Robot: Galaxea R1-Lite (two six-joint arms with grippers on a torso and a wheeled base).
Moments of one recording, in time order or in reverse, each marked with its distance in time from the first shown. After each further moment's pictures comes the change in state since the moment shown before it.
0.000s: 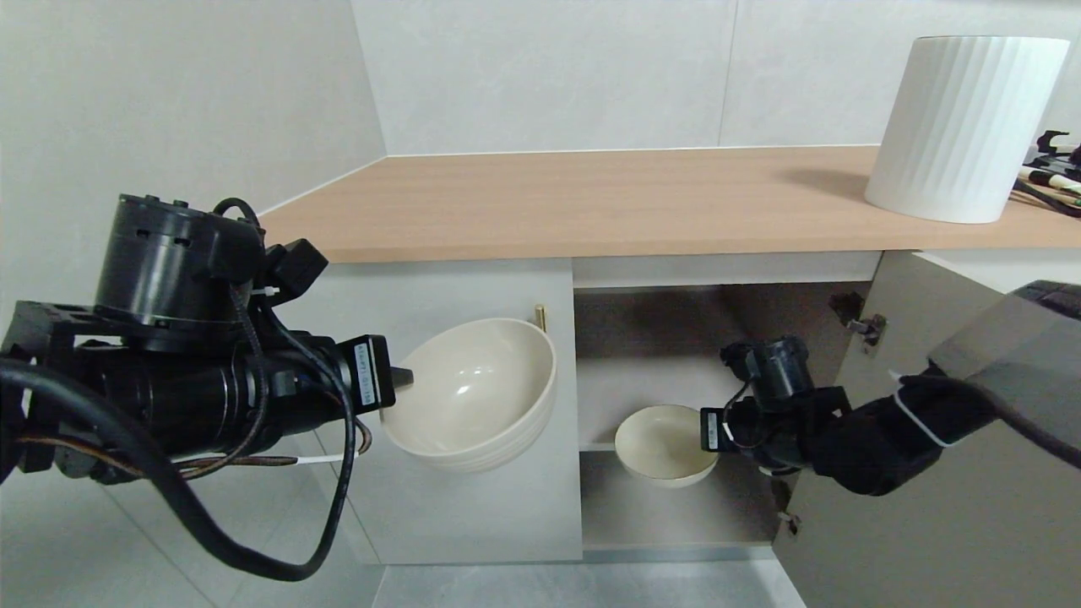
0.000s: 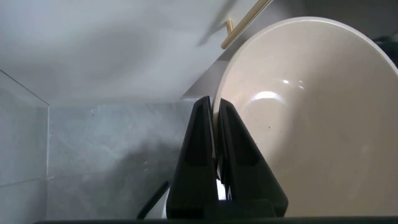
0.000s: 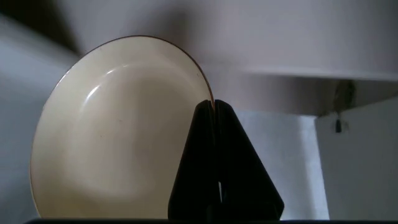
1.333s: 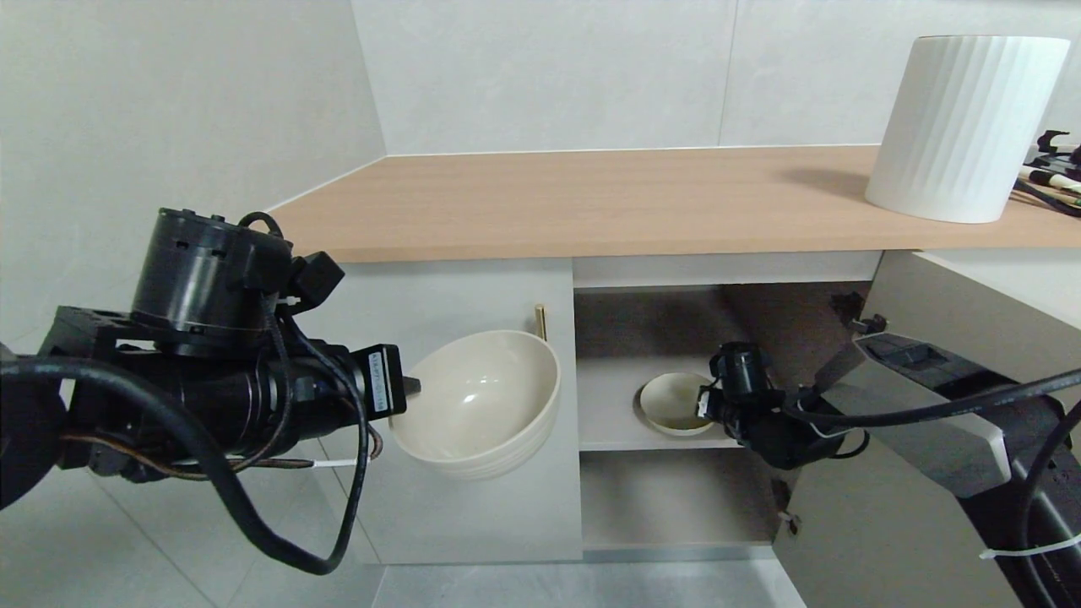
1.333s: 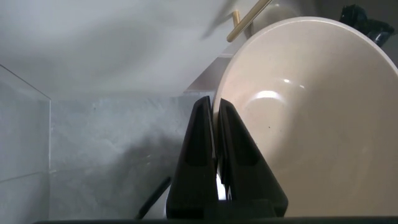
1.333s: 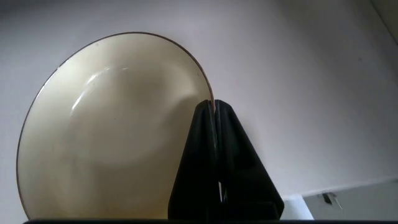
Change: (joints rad) left arm 0.000 0.037 0.001 0.000 0.000 0.000; right arm -0.119 0.430 -0.453 -0.109 -0.230 0.037
